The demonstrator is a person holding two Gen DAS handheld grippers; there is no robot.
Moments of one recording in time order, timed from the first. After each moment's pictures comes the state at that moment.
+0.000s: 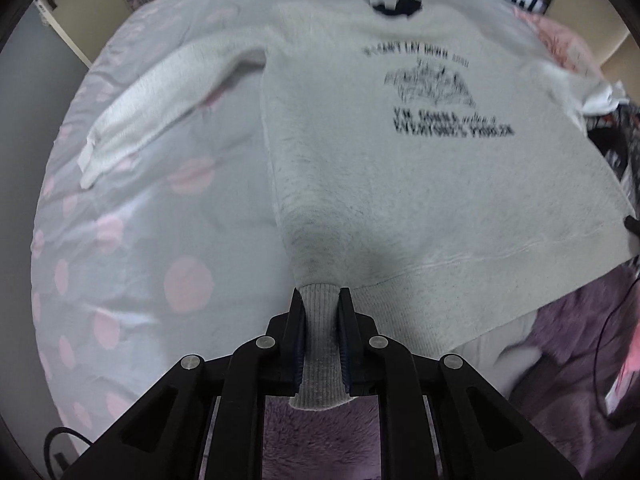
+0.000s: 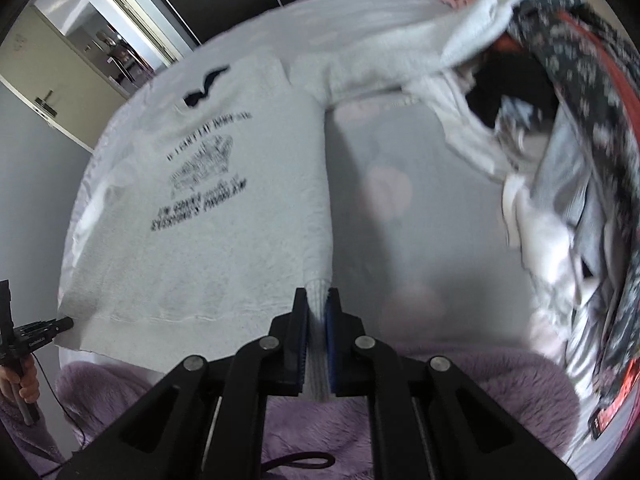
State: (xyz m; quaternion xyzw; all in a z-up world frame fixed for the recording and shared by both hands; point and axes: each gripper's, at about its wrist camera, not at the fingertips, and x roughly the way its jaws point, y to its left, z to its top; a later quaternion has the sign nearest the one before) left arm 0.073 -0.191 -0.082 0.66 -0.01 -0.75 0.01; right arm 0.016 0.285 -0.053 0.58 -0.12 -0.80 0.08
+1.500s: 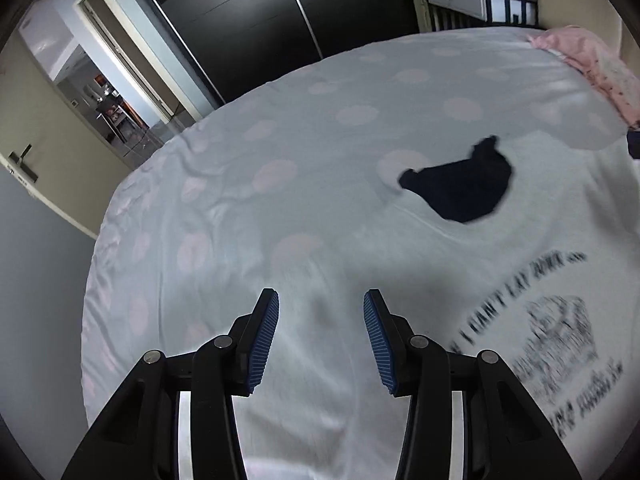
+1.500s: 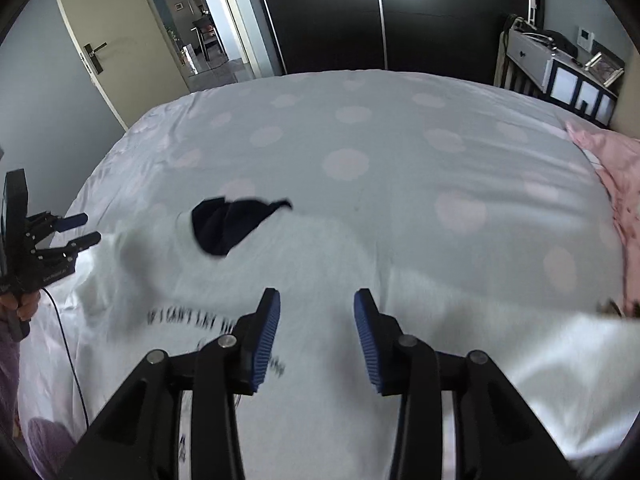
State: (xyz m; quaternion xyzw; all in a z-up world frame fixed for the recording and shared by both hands) left arm -0.338 -0.178 -0.095 0.49 -0.18 -0.85 -0.01; right arm -0.373 0.163 -0.063 0.49 0.01 -0.85 0.20
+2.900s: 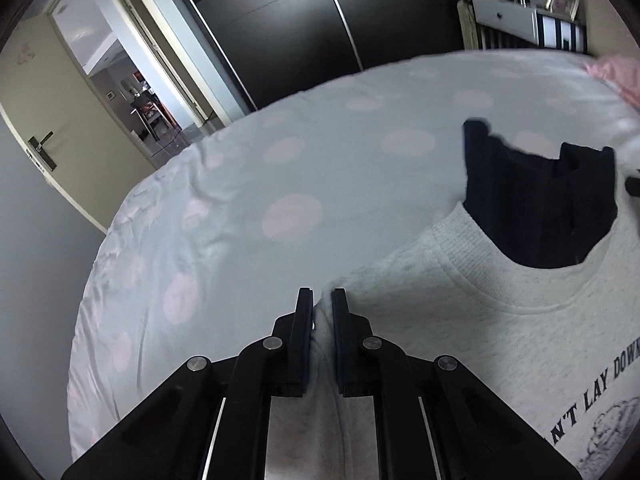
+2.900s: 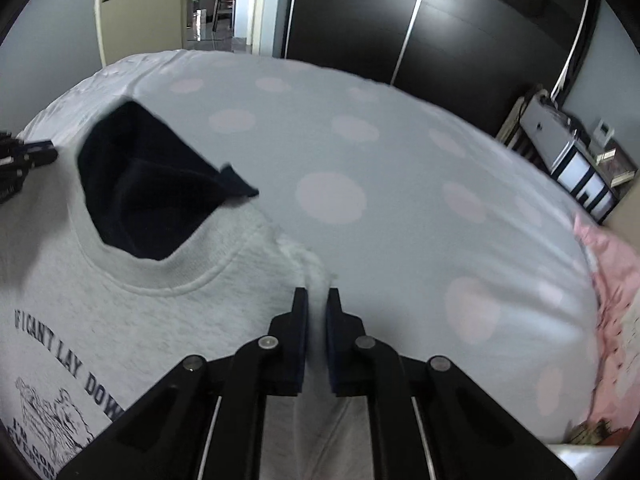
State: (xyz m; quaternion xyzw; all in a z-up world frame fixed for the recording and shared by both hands) left arm -0.412 -0.179 -0.159 0.45 -0.17 -0.87 0.07; right arm -0.449 0.113 -0.145 0.44 0.17 -0.87 0.17
